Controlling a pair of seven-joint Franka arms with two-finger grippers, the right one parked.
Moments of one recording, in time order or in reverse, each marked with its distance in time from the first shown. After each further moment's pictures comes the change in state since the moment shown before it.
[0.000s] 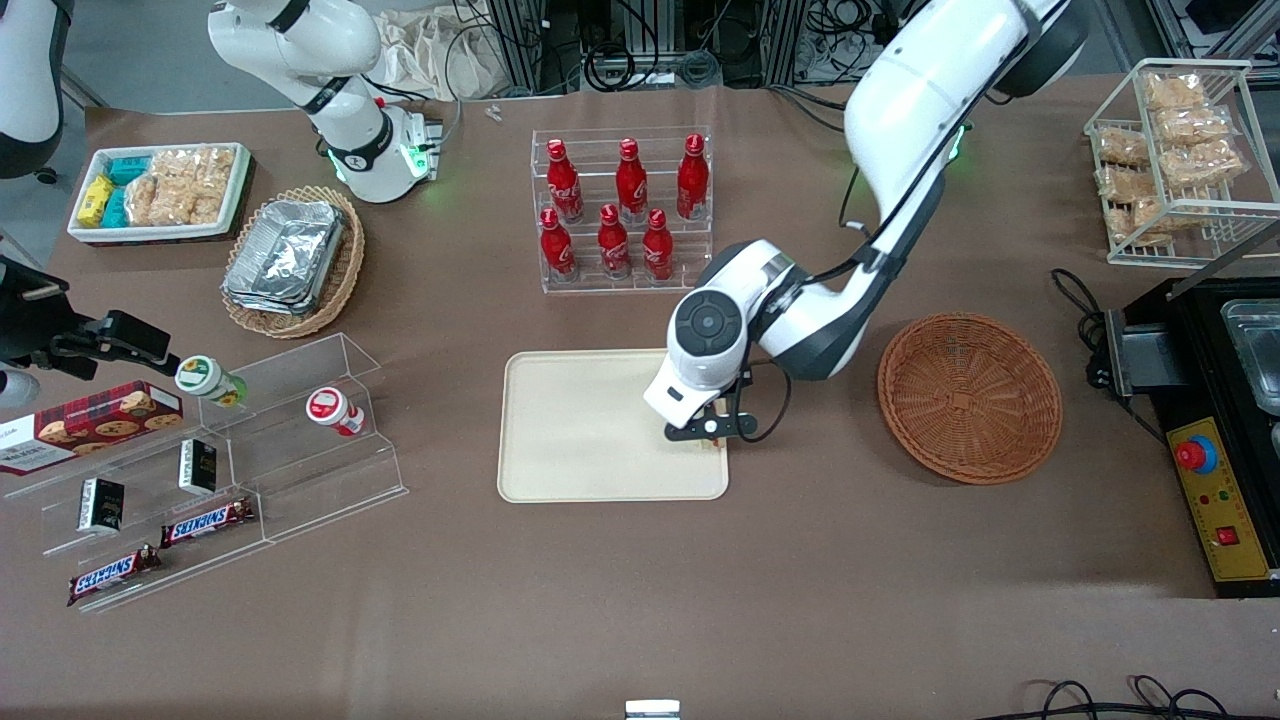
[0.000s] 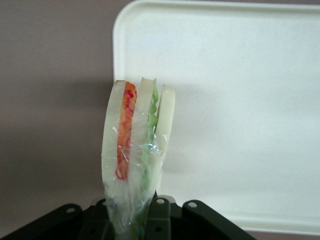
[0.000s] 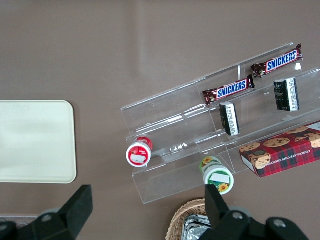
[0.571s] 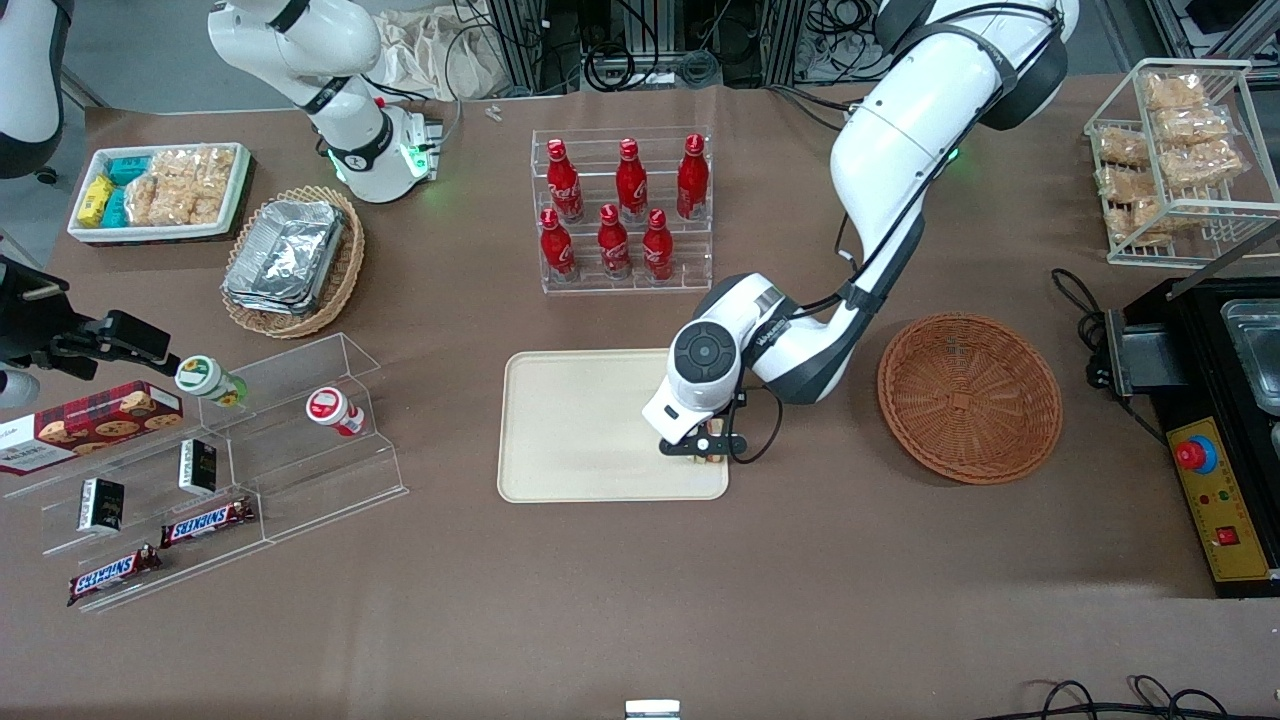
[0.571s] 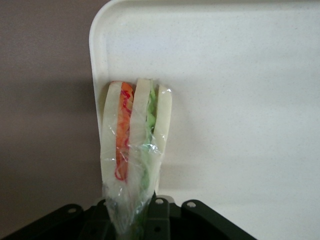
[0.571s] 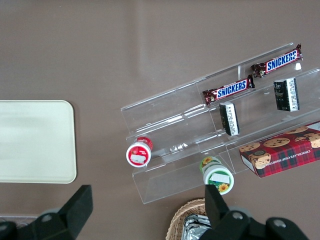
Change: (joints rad) arm 0.004 0.069 0.005 0.021 0.022 0.054 0.050
